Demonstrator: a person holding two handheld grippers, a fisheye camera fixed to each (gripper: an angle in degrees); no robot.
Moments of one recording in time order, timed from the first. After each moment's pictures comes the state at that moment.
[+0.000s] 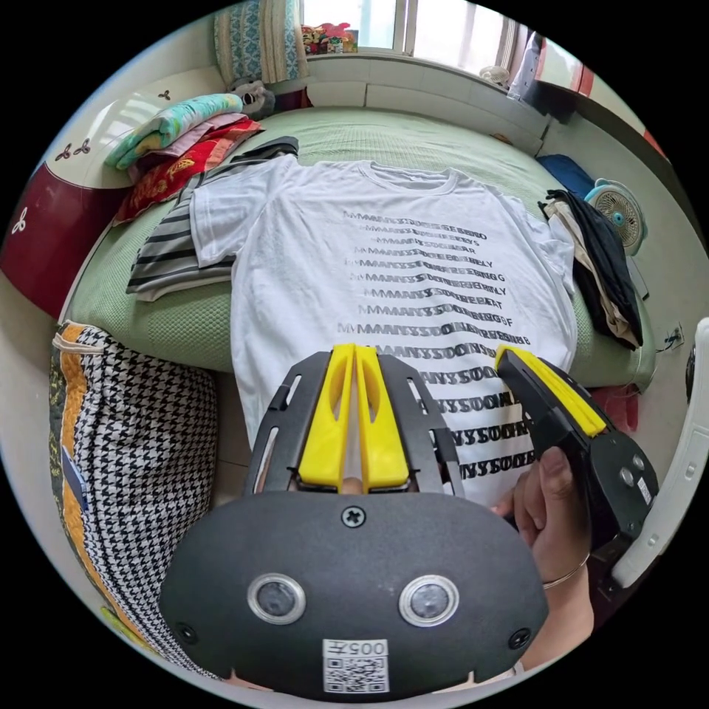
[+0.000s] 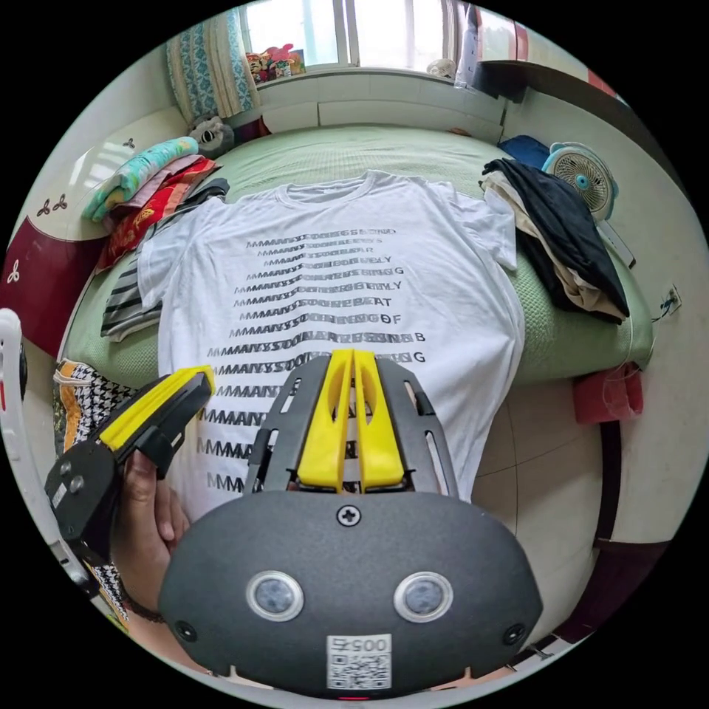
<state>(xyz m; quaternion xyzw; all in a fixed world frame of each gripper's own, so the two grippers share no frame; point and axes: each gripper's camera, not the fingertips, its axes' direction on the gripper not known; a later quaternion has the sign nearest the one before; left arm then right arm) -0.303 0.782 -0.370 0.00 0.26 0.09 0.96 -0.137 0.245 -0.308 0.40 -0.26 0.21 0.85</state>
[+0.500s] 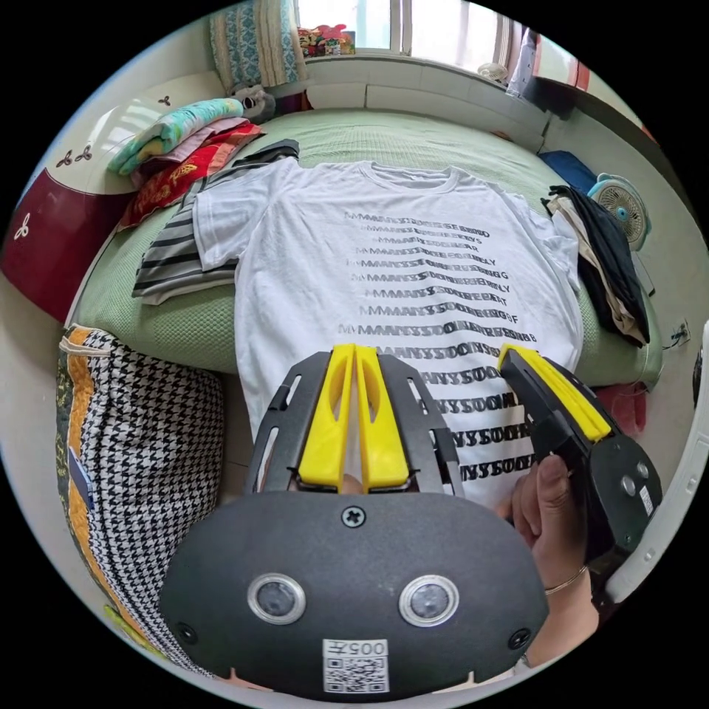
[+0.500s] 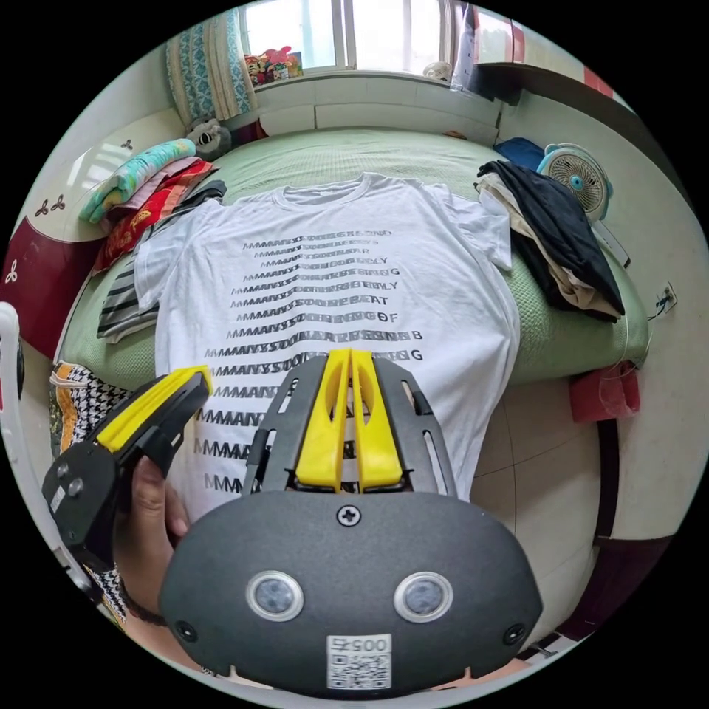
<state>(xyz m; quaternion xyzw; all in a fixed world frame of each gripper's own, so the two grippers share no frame) -0.283 0.786 -0.406 0.00 0.24 0.09 0.97 -0.168 0.246 -0.310 0.40 -0.25 0.22 0.85</state>
